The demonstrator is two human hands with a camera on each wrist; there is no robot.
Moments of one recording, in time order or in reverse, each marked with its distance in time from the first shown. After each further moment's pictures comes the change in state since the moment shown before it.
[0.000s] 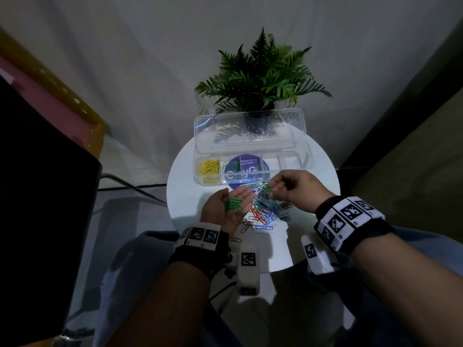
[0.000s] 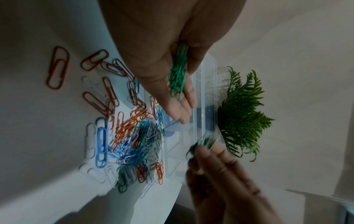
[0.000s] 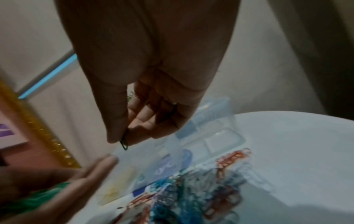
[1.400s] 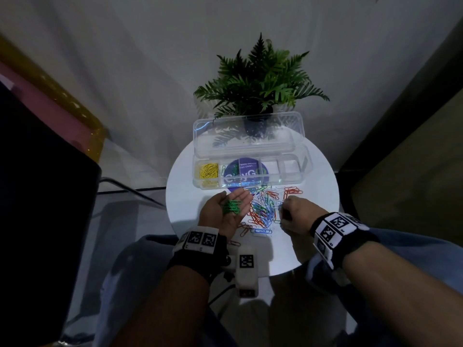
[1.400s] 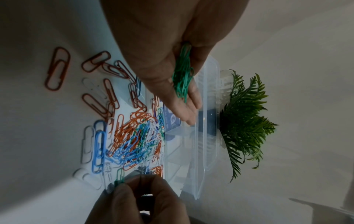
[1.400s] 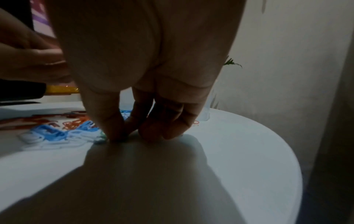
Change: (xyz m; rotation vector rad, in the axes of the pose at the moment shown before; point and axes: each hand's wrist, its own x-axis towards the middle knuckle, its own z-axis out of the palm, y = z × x) left_hand -0.006 0.004 0.003 -0.021 -0.002 -0.017; right_hand -0.003 0.042 0.011 -0.786 -0.208 0.076
